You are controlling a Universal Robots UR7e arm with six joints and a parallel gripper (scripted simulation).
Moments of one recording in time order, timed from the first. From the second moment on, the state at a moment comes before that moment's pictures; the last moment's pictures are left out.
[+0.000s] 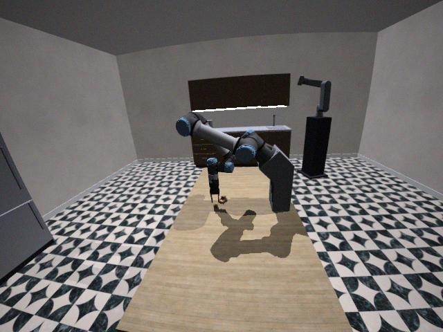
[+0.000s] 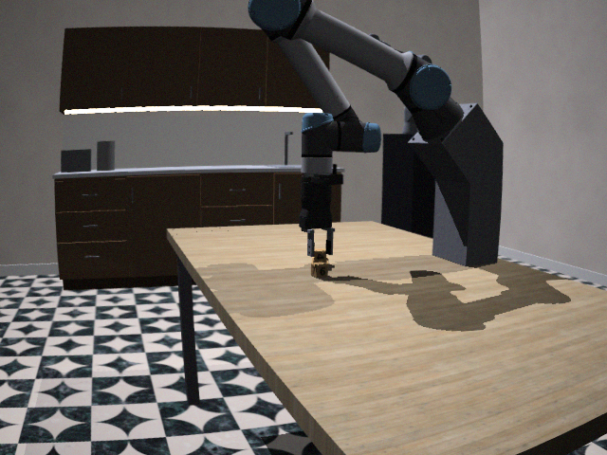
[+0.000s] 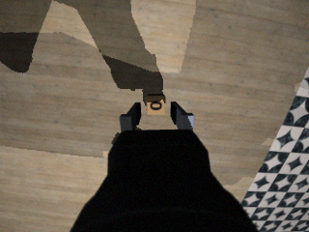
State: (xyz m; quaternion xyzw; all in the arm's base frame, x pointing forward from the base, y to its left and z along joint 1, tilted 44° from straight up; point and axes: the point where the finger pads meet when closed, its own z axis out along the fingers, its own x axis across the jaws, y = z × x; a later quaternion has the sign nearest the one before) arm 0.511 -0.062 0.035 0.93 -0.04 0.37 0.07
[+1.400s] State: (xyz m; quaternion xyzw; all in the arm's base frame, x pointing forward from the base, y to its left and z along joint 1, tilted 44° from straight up) arm 0.520 -0.064 0.026 0.93 -0.04 0.37 0.07
